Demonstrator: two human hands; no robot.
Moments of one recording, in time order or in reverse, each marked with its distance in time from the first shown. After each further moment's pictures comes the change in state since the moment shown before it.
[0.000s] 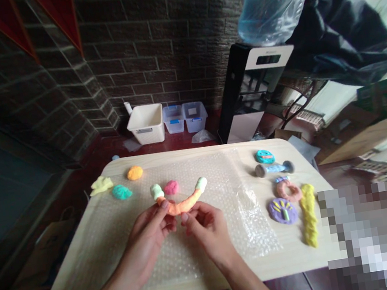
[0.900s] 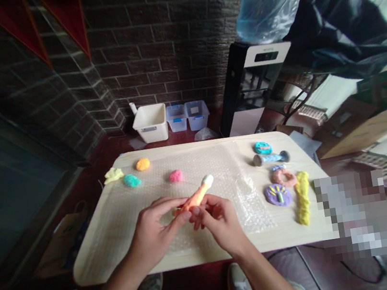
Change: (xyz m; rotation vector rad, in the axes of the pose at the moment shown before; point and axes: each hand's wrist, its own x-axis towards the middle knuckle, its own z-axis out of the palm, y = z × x) left_hand -0.038 0.017 -0.004 0.956 -0.250 0.671; right_hand -0.033 -0.021 -0.011 -0.018 -0.101 -0.026
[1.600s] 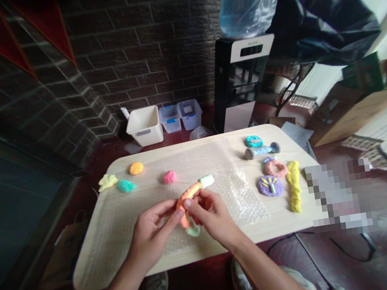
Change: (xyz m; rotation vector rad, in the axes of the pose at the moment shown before) left_hand -0.004 -0.001 0.009 -0.386 -0.134 -0.269; right_hand 0.004 0.008 -0.002 0.134 0.016 0.018
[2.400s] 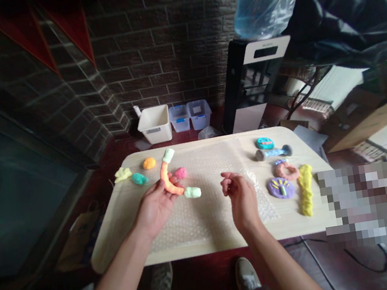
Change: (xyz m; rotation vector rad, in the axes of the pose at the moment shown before) left_hand 0.038 -0.020 -0.024 -0.955 0.334 -0.147; right_hand 0.017 -0.003 -0.023 0.181 0.561 -0.087
